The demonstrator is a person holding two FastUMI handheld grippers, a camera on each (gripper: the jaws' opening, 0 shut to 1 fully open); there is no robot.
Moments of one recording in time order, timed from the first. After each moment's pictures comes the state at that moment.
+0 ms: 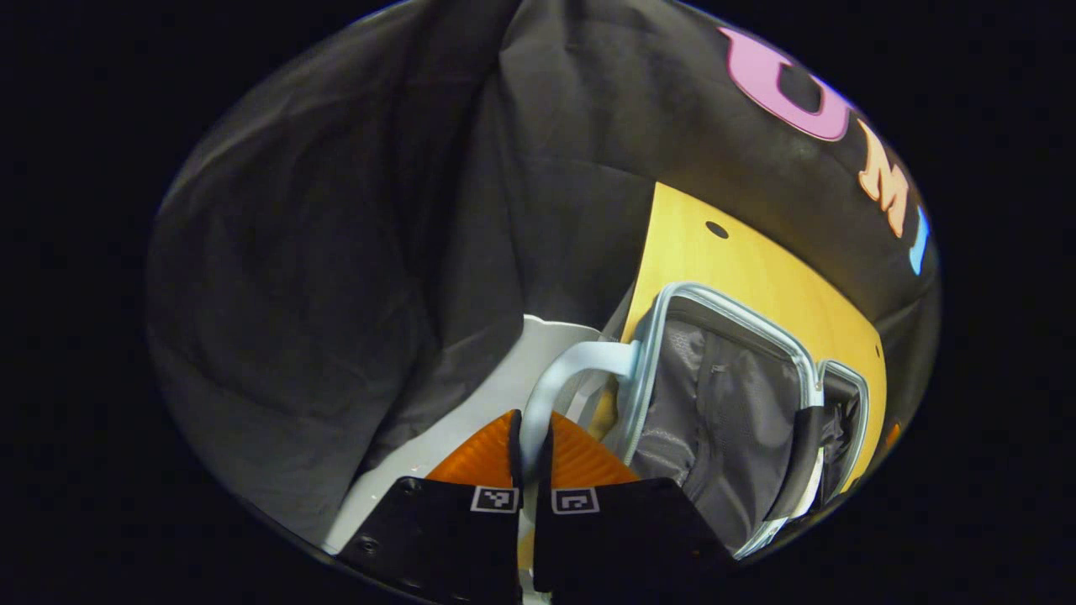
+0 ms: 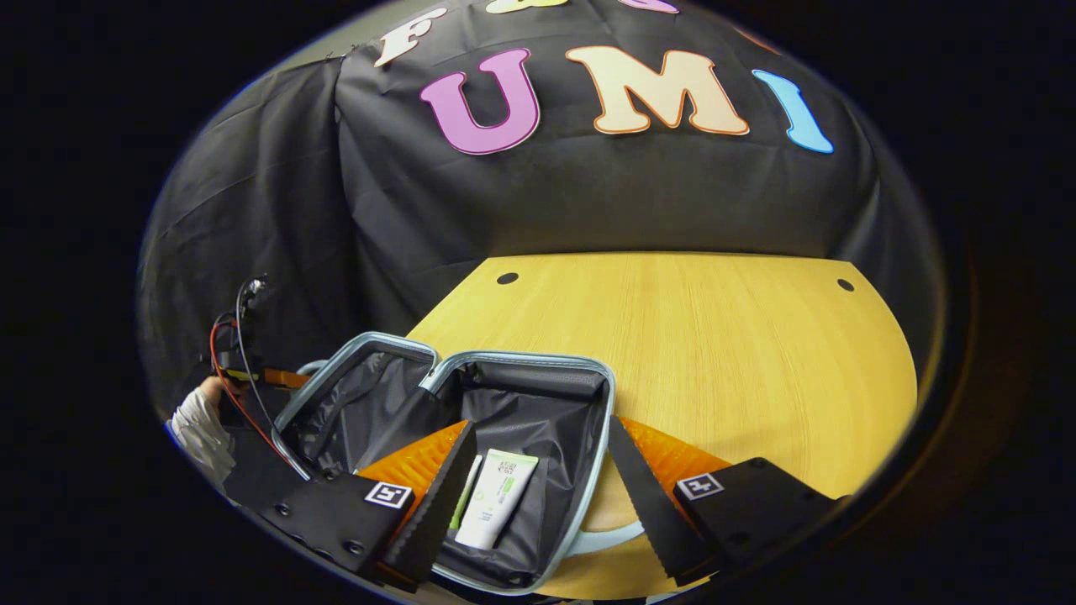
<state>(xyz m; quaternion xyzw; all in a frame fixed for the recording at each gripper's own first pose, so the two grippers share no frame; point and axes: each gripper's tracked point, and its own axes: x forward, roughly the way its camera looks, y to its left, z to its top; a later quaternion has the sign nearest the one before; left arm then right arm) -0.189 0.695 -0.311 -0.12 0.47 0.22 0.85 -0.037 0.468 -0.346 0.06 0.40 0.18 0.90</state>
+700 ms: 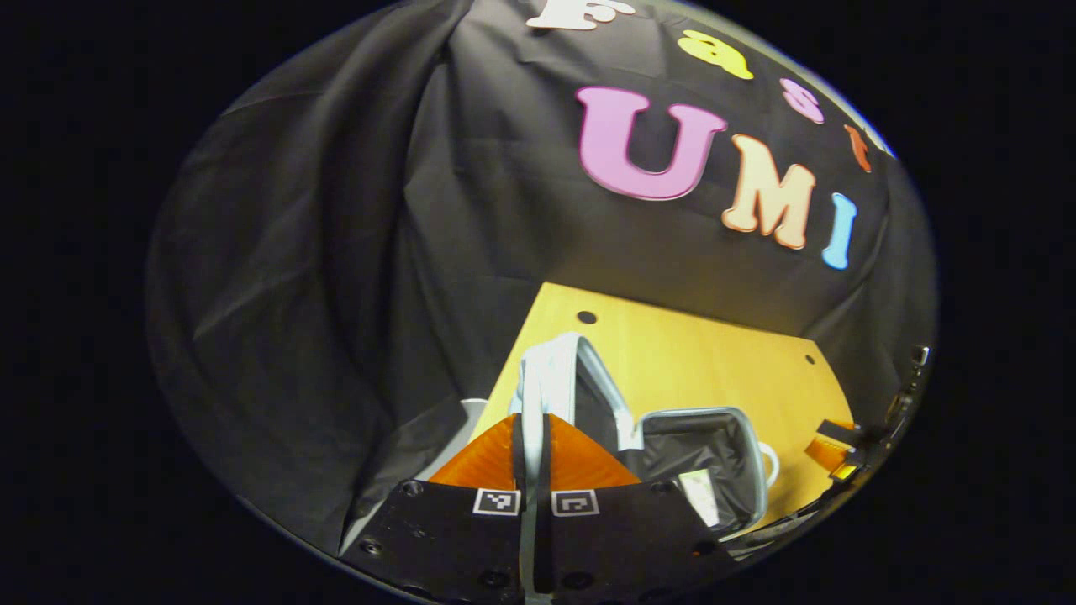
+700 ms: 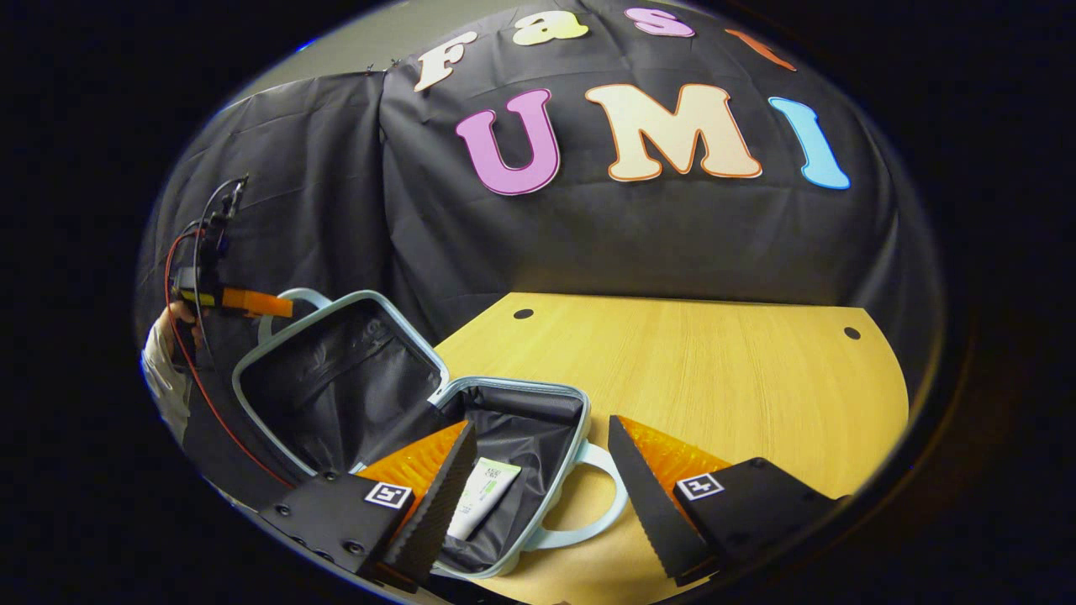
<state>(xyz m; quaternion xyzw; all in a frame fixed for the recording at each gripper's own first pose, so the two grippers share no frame) -0.133 0.538 -0.121 -0.08 0.35 0.13 0.92 -0.030 0.410 -0.302 0.06 0.33 0.25 0.91</state>
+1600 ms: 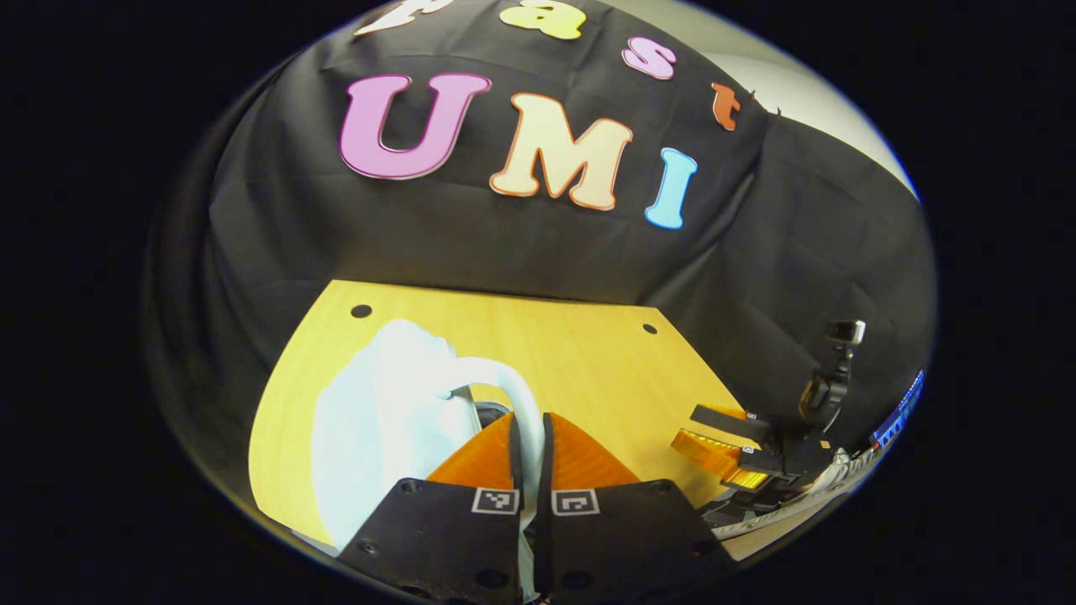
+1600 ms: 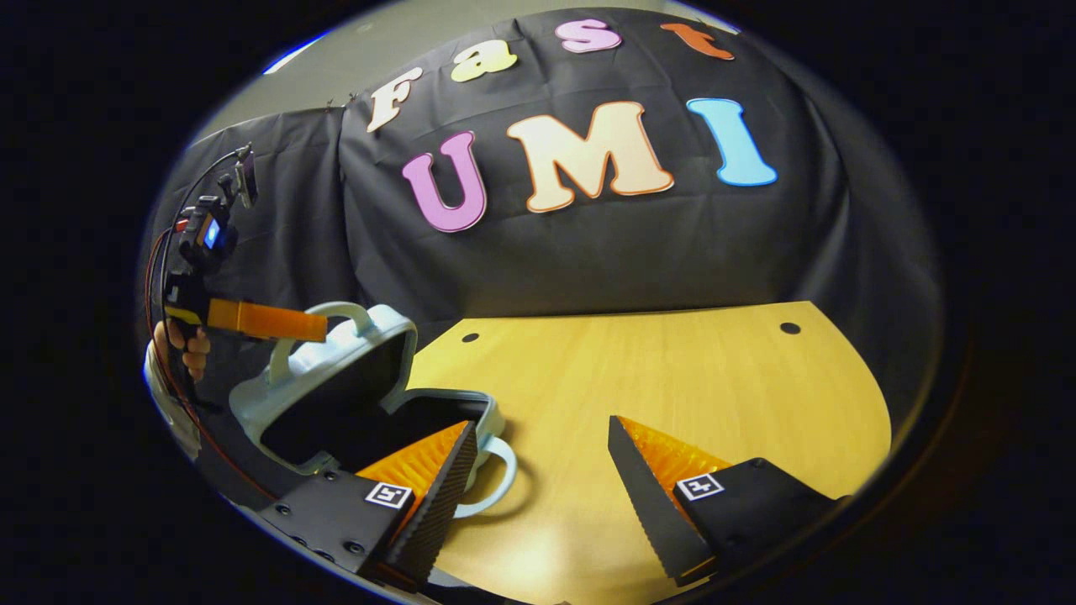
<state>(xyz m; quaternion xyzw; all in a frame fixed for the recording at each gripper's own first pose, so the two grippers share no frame) -0.071 0.211 -0.149 -0.11 0.36 -0.09 0.92 -0.023 0.249 -0.276 0.09 0.30 0.18 0.93</state>
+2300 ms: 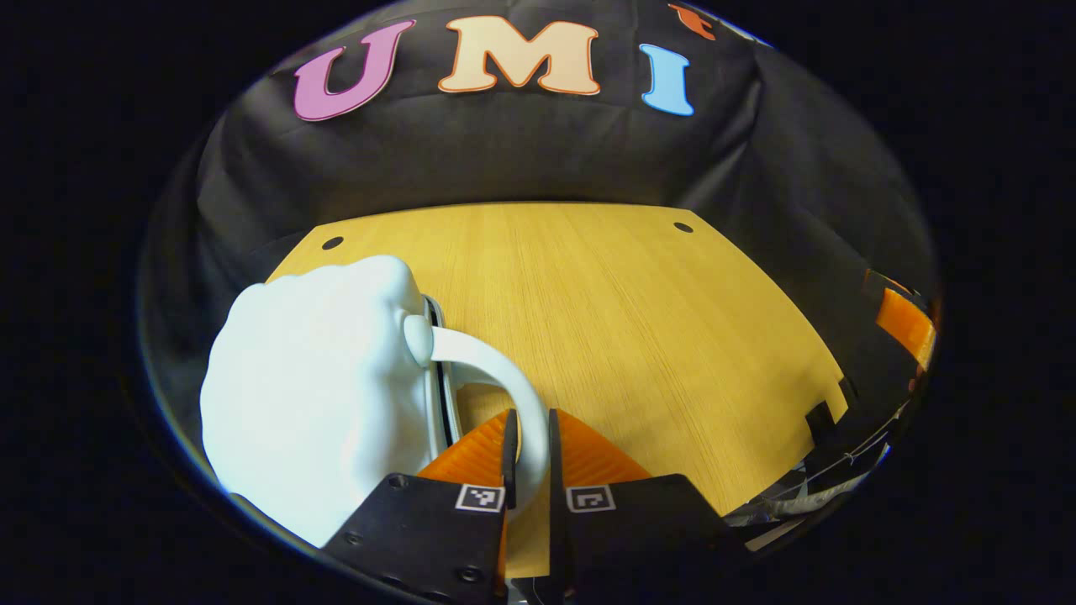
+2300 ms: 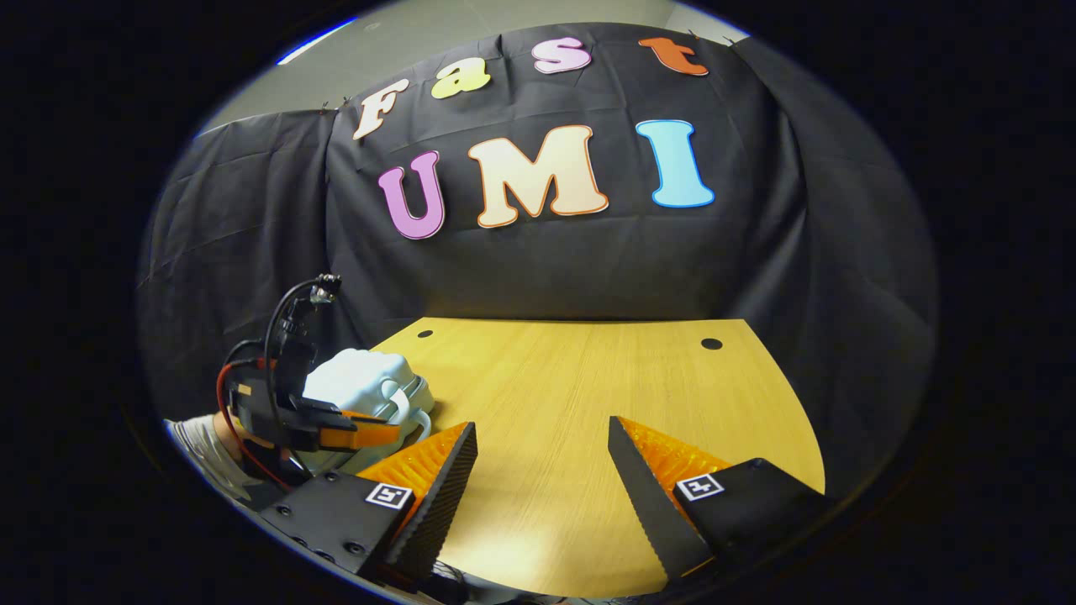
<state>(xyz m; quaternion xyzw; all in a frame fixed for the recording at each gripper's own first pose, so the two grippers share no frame) -0.095 0.106 -0.308 -0.02 0.43 -0.04 0.90 -0.051 0.109 -0.245 0.05 0.29 0.15 0.95</state>
